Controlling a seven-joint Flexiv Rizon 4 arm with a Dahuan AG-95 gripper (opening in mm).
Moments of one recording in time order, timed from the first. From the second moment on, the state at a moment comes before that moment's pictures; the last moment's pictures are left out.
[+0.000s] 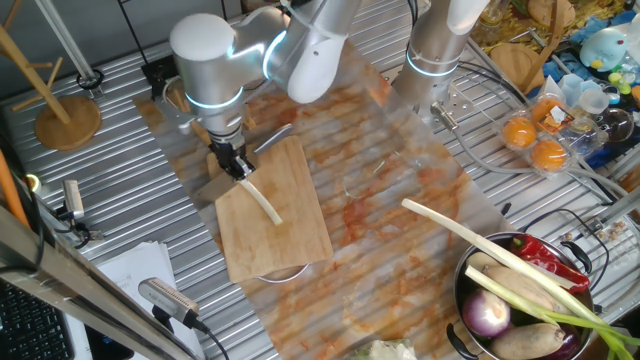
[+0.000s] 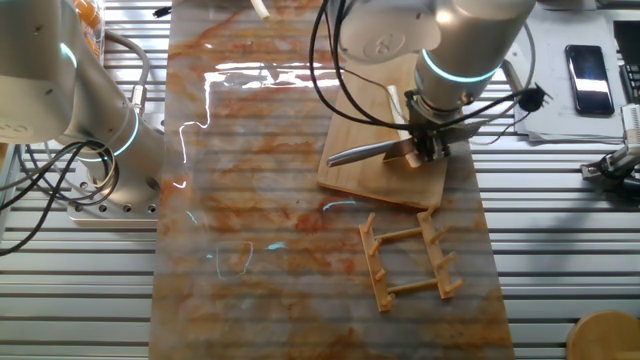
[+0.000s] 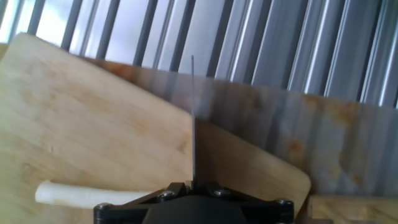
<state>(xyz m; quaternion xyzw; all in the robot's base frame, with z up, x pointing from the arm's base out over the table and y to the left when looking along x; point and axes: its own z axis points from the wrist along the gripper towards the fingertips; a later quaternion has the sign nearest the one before) 0.536 0.017 0.040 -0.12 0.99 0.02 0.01</state>
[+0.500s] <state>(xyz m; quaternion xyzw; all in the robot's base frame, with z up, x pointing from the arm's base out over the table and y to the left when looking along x) 0.530 0.014 0.040 -0.13 0.99 0.02 0.00</state>
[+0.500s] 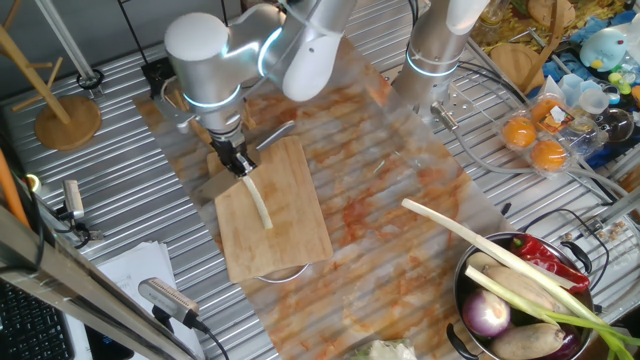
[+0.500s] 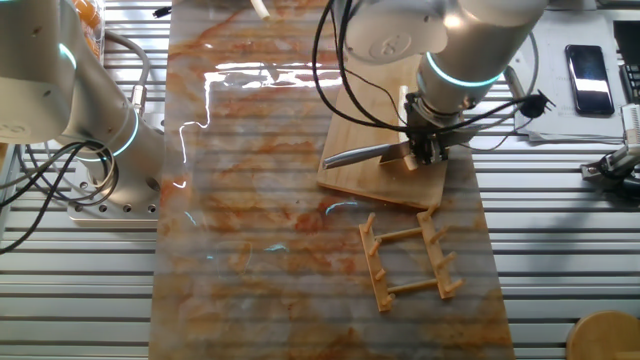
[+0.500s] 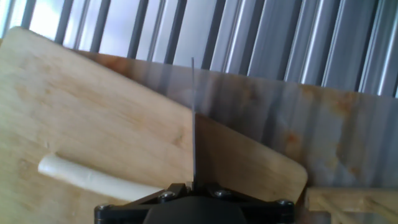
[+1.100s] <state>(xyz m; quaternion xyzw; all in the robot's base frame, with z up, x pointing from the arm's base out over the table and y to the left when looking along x) 0.532 0.013 0.040 -0.12 0.99 0.01 0.01</state>
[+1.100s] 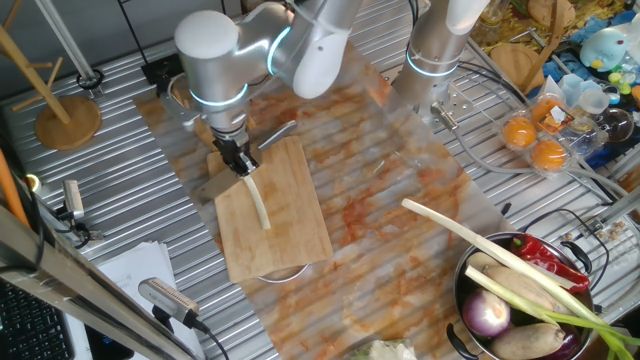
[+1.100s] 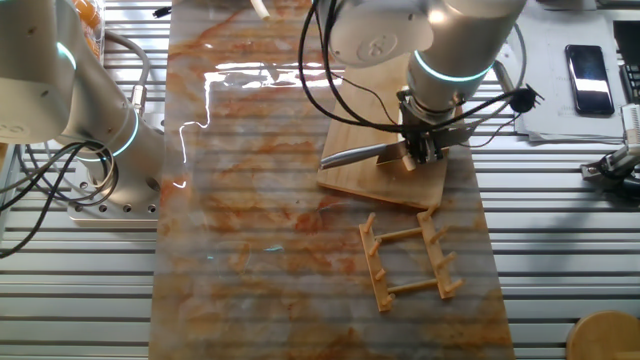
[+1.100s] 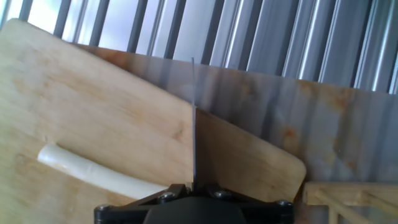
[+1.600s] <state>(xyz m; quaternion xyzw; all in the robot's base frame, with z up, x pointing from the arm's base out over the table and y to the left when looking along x) 0.539 0.011 0.041 -0.12 0.99 0.01 0.00</state>
